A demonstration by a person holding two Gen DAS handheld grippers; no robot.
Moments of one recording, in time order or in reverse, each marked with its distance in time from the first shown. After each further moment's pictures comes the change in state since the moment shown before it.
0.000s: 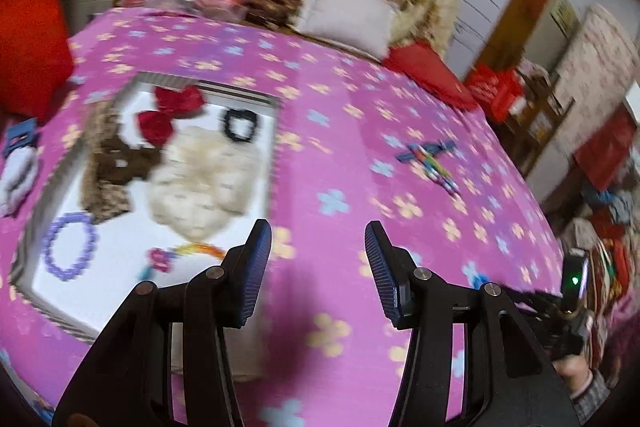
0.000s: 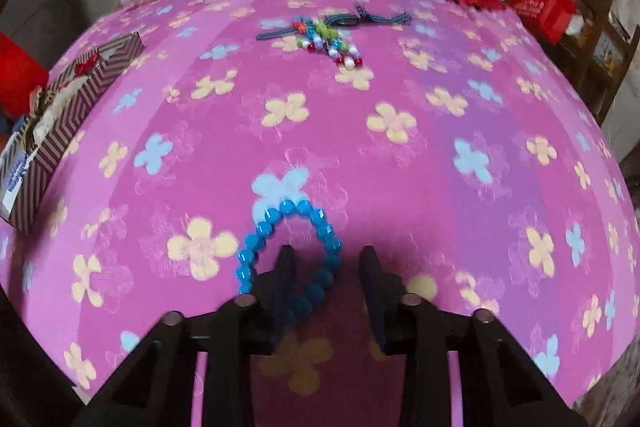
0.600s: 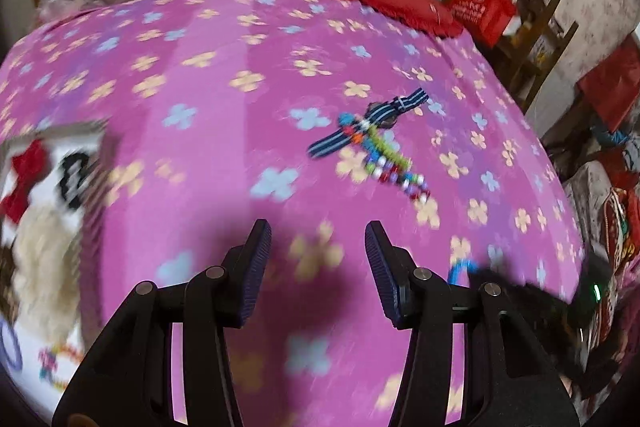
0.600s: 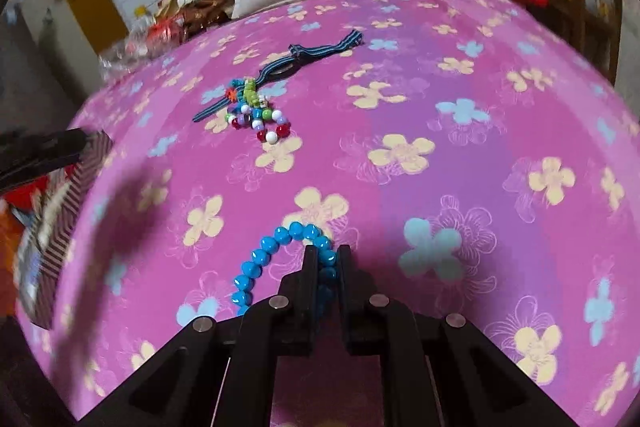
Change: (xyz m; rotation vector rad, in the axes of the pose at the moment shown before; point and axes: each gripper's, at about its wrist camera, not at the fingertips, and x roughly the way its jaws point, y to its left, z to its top) left arm 0.166 -0.142 0.077 0.157 0.262 0.013; right arm 0.035 -0.090 0.051 0.223 -0.072 0.164
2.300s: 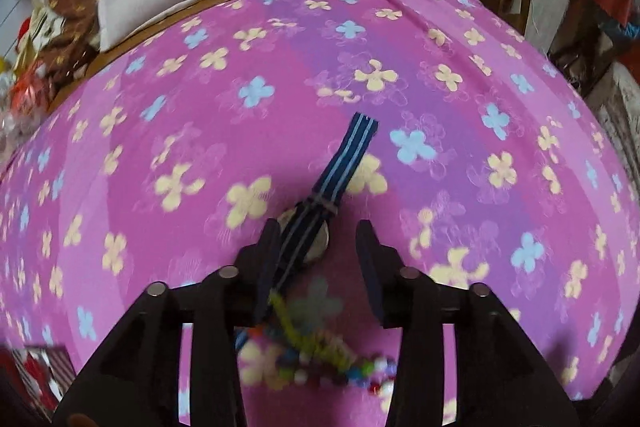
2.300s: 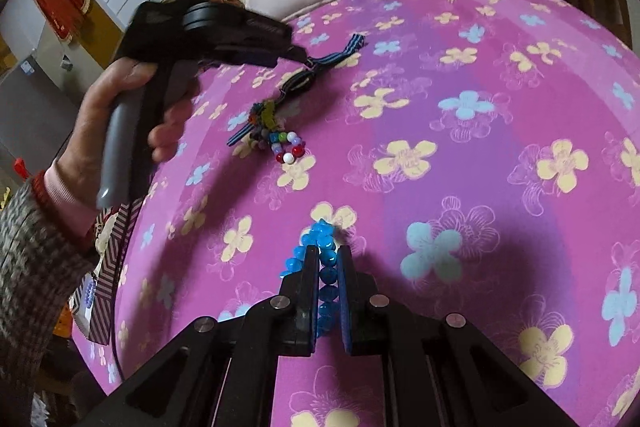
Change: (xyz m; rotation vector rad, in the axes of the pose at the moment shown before) left arm 0.150 -0.125 0.116 0.382 0.092 0.122; right arm -0.010 -0.024 0.008 0.104 -0.012 0.179
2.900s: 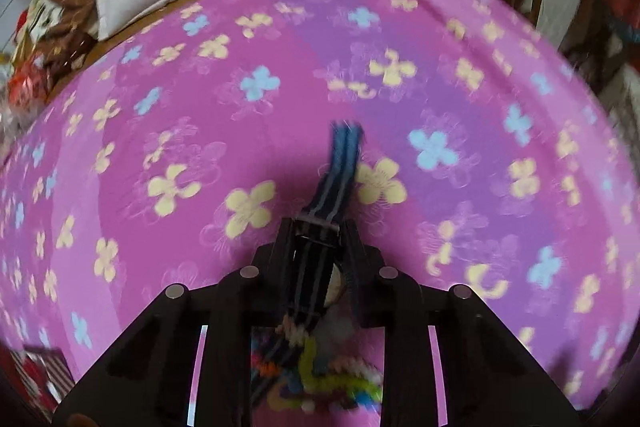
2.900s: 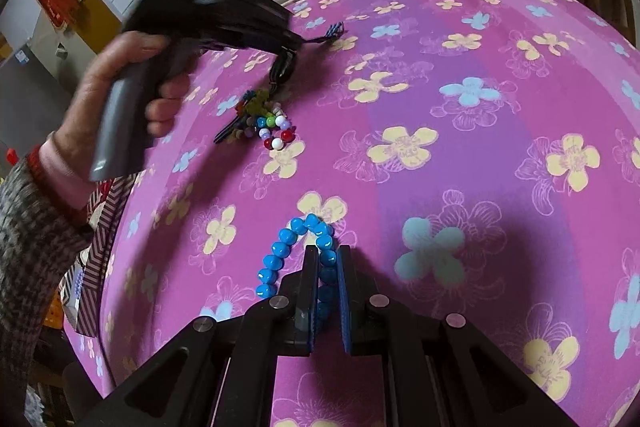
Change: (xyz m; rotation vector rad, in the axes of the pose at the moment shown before) left arm 0.007 0.012 0.005 -0.060 0.026 -0.020; right arm 0.012 -0.005 0.000 -0.013 0.038 -0.013
